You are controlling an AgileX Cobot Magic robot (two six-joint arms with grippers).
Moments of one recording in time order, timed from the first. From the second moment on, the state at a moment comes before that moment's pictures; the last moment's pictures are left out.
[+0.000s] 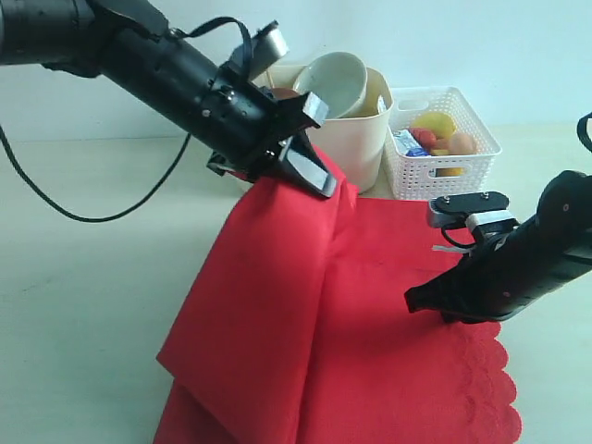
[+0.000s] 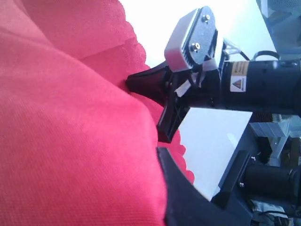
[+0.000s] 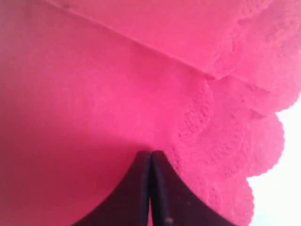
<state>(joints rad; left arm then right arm) -0.49 1.96 -1.55 -0.92 1.04 0.49 0.27 1.82 -0.74 0.40 0.25 -0.30</state>
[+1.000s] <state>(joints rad) -0.97 2.16 -1.56 -0.37 0.59 0.70 0.27 1.41 -0.99 -0.41 0.89 0.27</state>
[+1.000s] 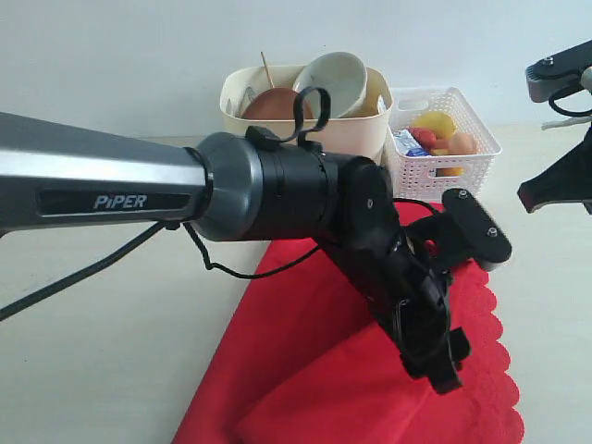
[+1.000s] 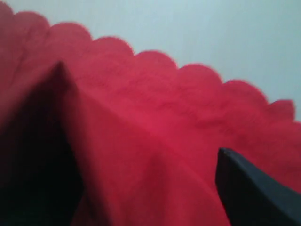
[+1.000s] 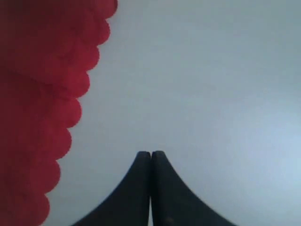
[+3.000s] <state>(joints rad) -0.98 1.79 -1.50 0.35 1.03 0.08 0.27 1.49 -0.99 0.30 0.76 -0.31</state>
